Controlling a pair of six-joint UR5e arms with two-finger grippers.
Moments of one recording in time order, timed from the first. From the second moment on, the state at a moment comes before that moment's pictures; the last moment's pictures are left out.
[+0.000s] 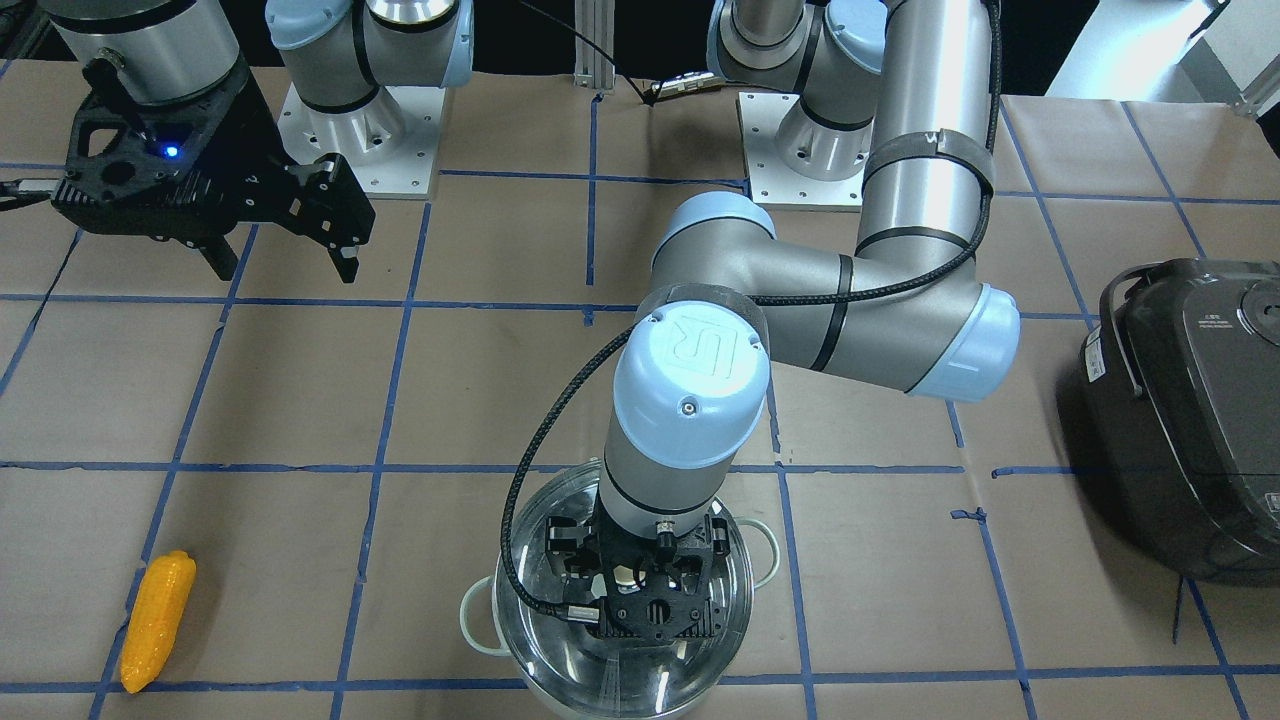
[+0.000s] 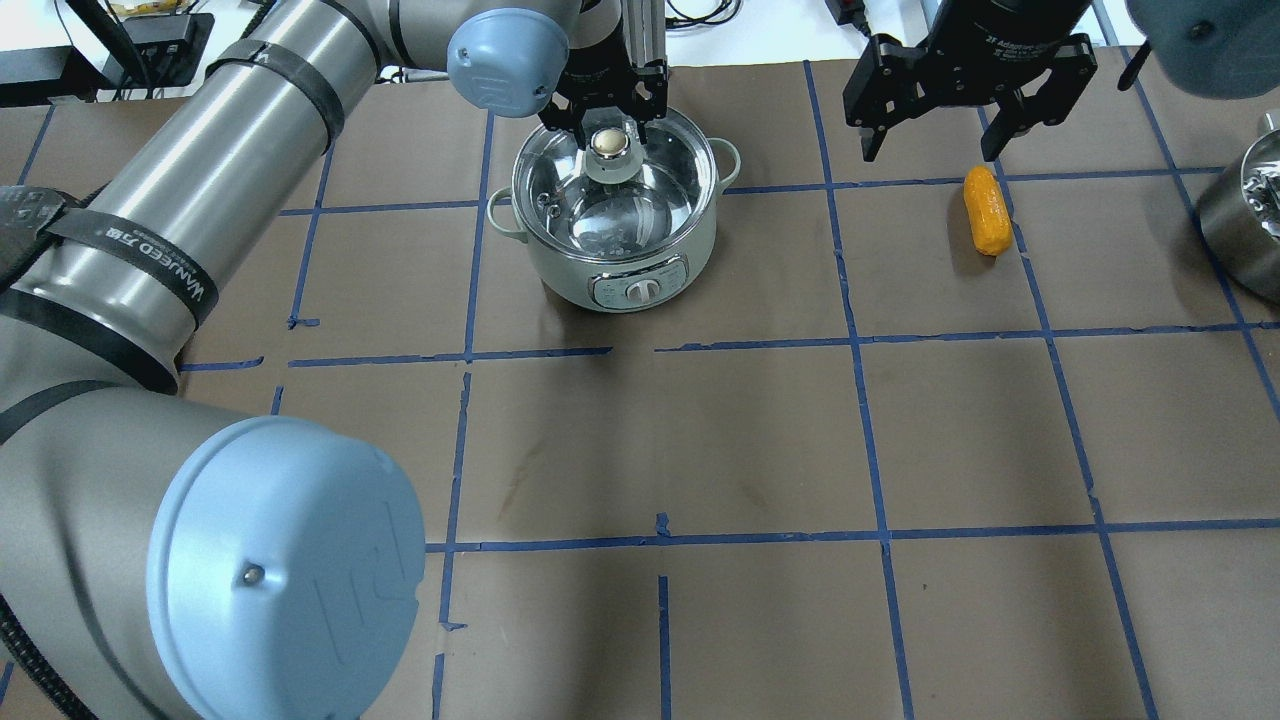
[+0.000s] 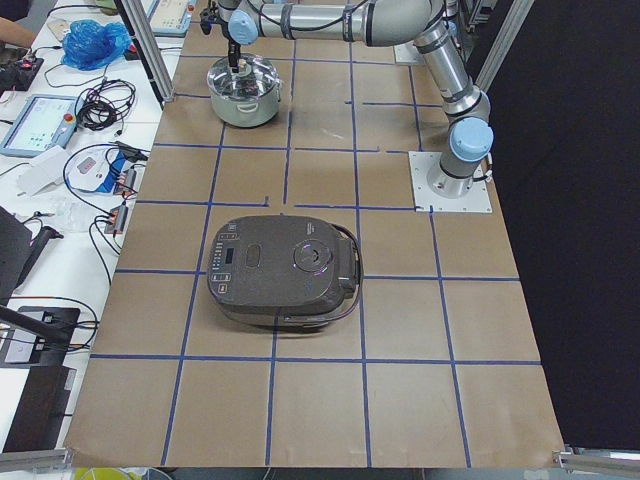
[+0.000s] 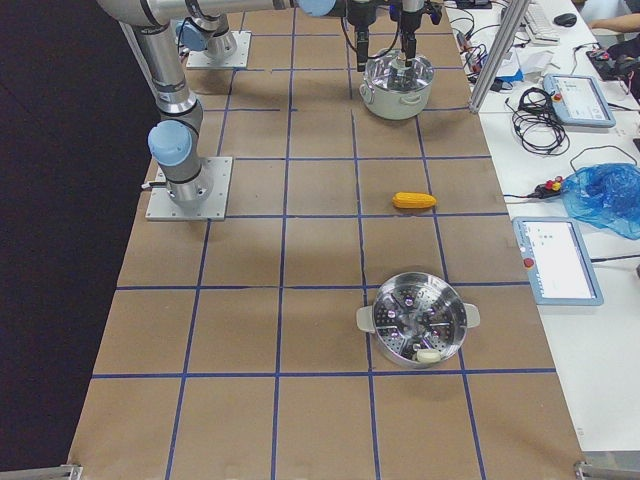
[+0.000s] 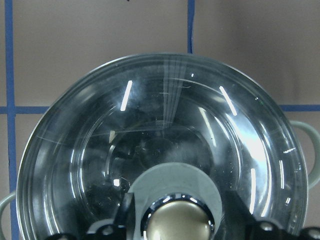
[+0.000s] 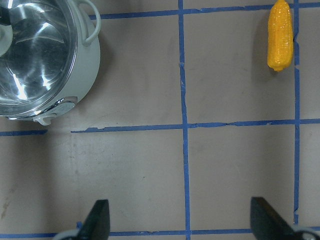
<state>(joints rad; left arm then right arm) -1.82 -2.24 -1.05 -1.29 1.53 -0.27 1.59 -1.51 1.43 -1.58 -1.54 0.06</state>
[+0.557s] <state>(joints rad) -1.82 -2.18 -1.09 -1.36 1.53 -0.27 1.59 -1.51 1.44 -1.57 -1.54 0.05</state>
